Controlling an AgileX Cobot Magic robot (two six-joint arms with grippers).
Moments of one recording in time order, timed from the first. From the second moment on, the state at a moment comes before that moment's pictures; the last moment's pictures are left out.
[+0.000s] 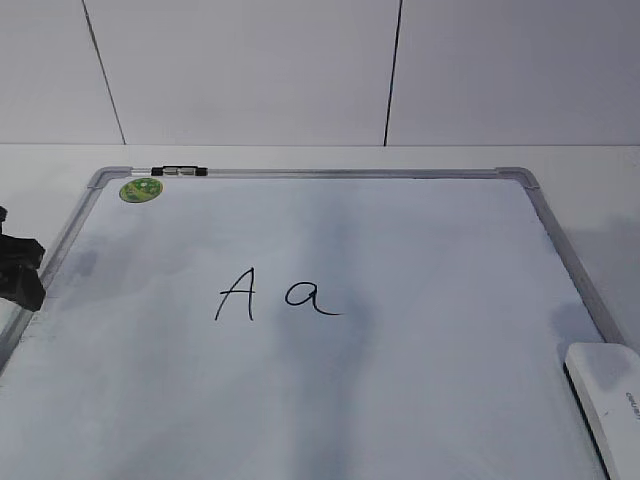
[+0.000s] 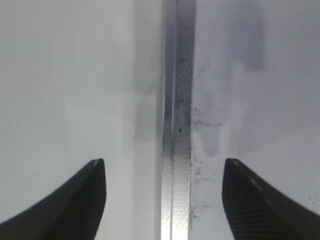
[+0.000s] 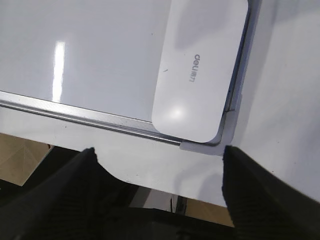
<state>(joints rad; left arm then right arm) -0.02 1.71 -0.94 -0.13 0.63 0.02 0.01 1.02 -0.79 0.20 1.24 -0.25</state>
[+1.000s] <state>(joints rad) -0.02 1.79 -0.95 -0.19 0.62 0.07 0.01 1.02 -0.79 0.21 1.24 -0.25</state>
